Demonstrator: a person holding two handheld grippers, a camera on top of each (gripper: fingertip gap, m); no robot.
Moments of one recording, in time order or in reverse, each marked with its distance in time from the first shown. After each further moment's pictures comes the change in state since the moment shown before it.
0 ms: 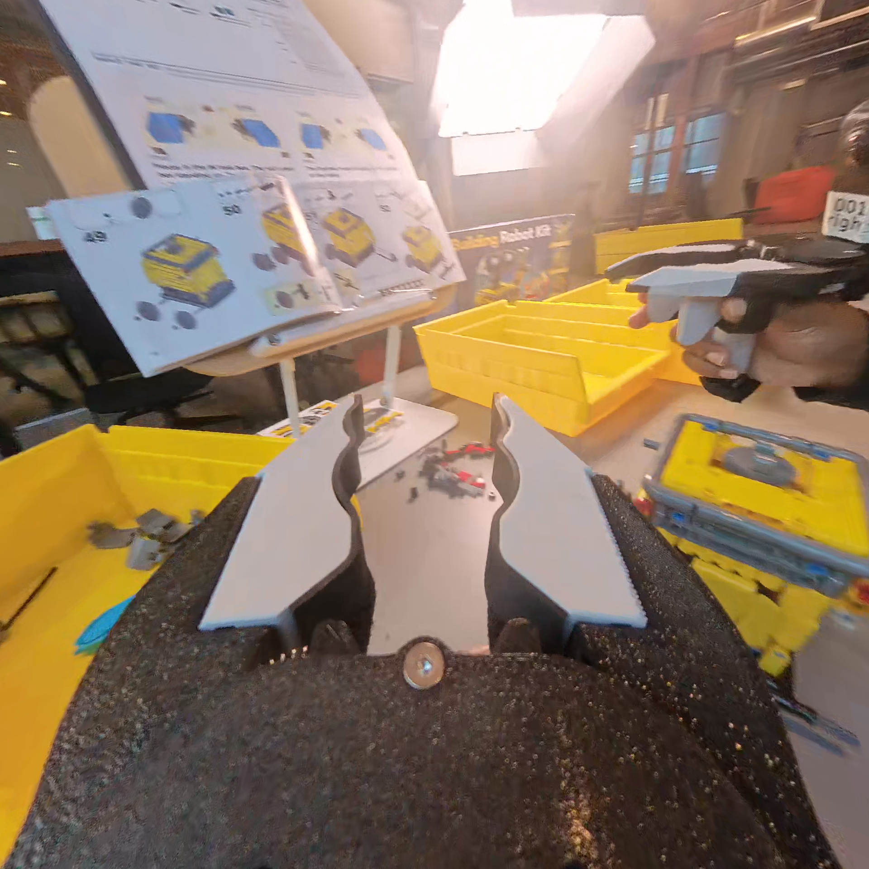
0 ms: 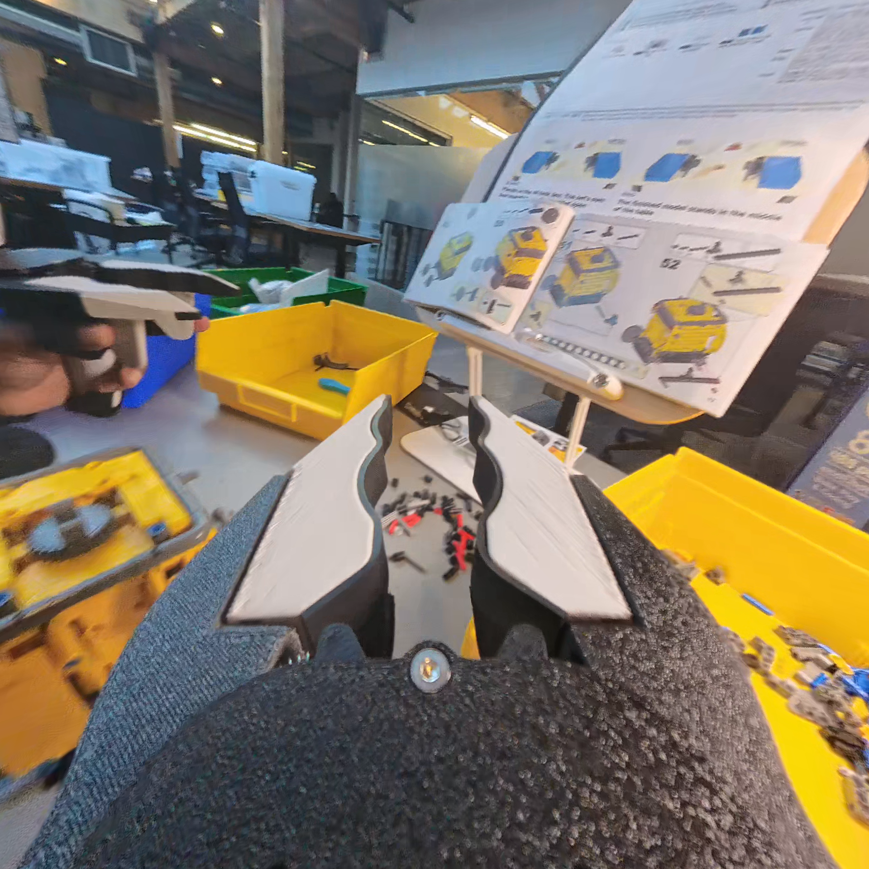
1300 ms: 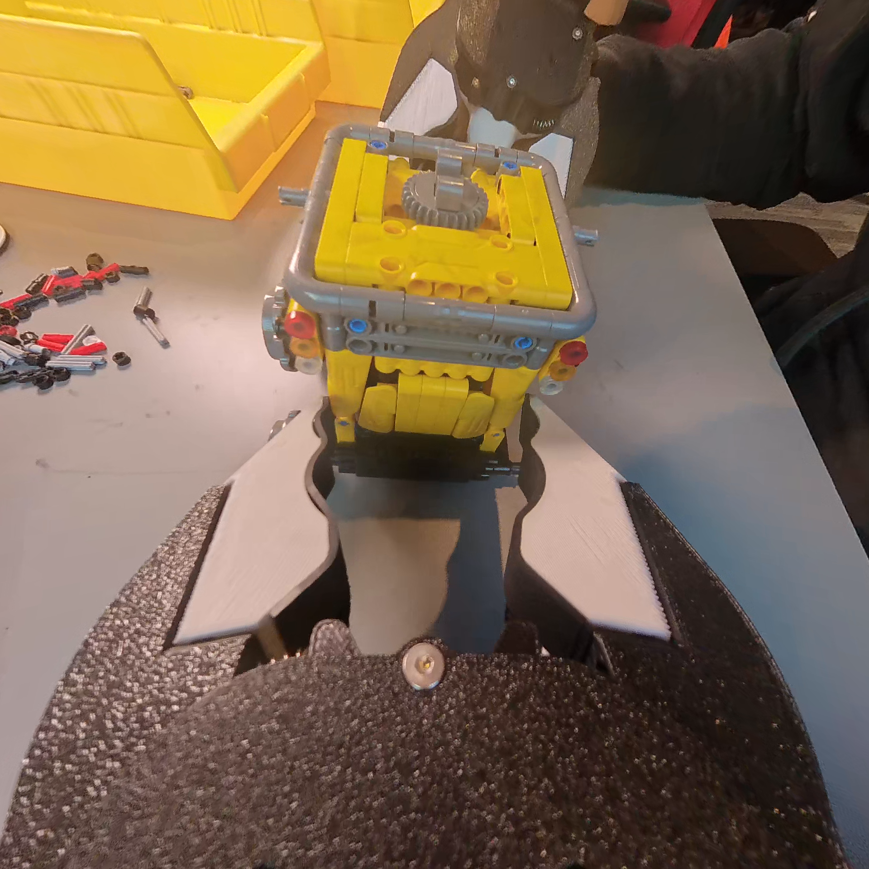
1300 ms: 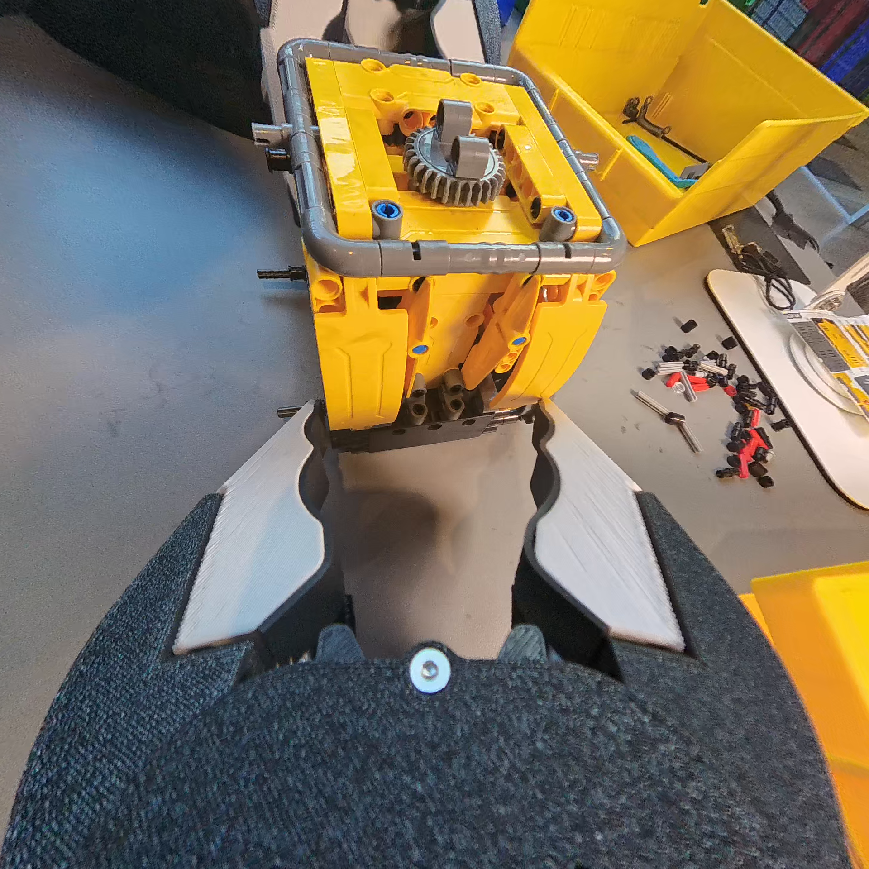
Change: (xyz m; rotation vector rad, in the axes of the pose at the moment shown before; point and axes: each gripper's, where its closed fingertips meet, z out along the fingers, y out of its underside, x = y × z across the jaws) left arm 0.158 0.107 -0.029 -0.509 0.727 -0.011; right arm -0.146 0.127 -0.056 -0.447 -0.565 -0.233
